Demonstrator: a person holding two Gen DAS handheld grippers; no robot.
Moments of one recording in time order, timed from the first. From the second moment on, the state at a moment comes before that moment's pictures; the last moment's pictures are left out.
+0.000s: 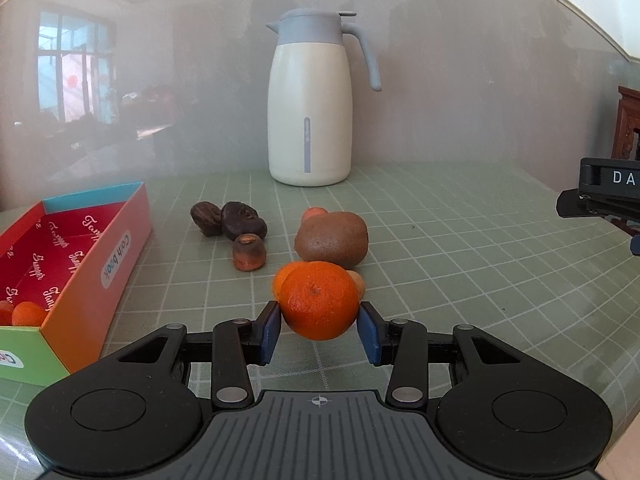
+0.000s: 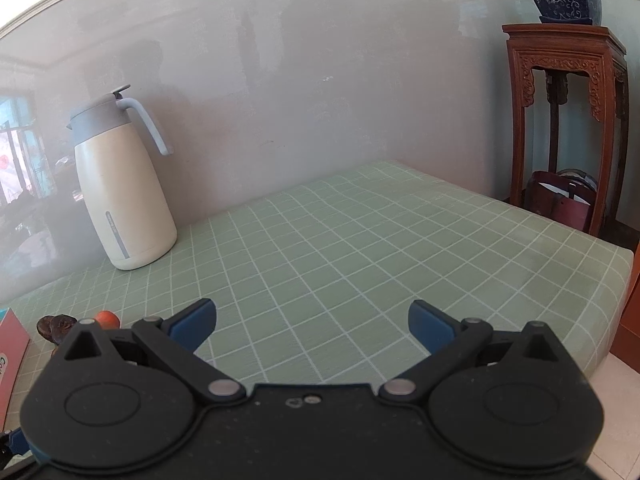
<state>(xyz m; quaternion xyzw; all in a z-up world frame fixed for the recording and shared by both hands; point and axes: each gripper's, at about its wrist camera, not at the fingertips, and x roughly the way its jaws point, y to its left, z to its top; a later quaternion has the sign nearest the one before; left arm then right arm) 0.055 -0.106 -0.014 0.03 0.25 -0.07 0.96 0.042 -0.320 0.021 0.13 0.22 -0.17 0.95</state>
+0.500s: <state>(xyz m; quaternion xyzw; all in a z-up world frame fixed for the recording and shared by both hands) 0.046 -0.082 -0.001 0.02 0.23 -0.05 0.97 0.046 -0.306 0.023 0.12 0.22 -0.16 0.96</state>
